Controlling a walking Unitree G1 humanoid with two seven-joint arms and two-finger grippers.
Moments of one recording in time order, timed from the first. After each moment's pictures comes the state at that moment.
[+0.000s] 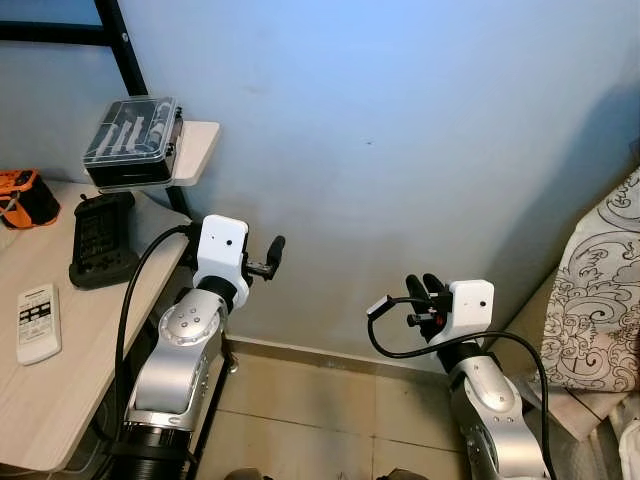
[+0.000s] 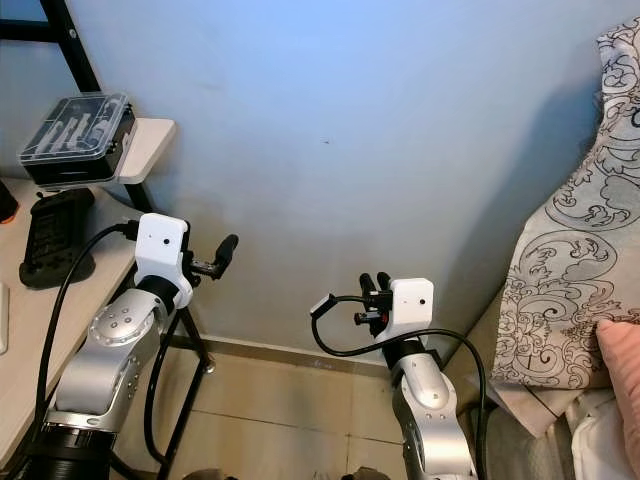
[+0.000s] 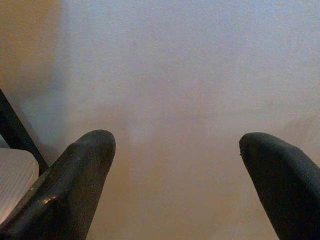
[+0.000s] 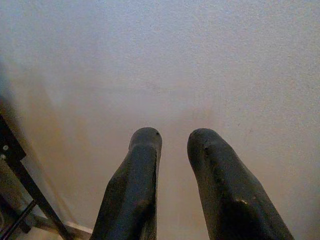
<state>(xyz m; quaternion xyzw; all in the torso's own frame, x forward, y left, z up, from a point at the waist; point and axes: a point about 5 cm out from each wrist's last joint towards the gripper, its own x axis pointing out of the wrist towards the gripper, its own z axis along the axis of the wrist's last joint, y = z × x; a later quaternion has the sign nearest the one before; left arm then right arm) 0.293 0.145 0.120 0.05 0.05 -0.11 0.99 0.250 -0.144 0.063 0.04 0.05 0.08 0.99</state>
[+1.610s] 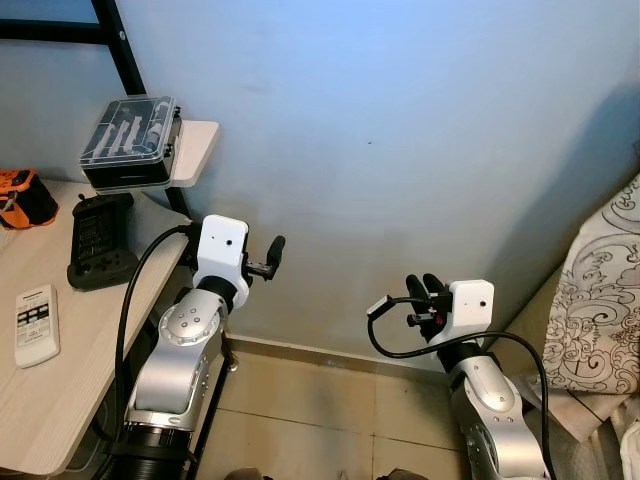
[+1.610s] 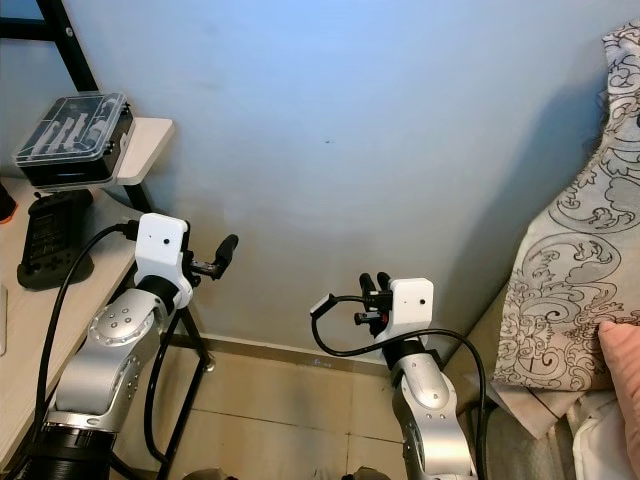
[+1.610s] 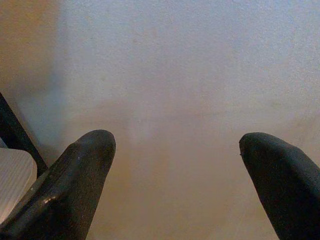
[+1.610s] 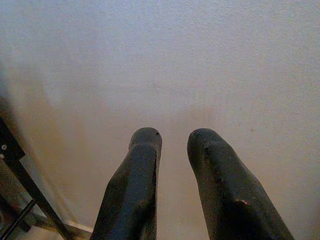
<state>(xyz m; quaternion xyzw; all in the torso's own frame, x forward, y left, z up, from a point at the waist) 0.293 0.145 0.120 0.05 0.05 -0.11 0.99 0.250 -0.144 0.063 0.04 0.05 0.08 0.99</state>
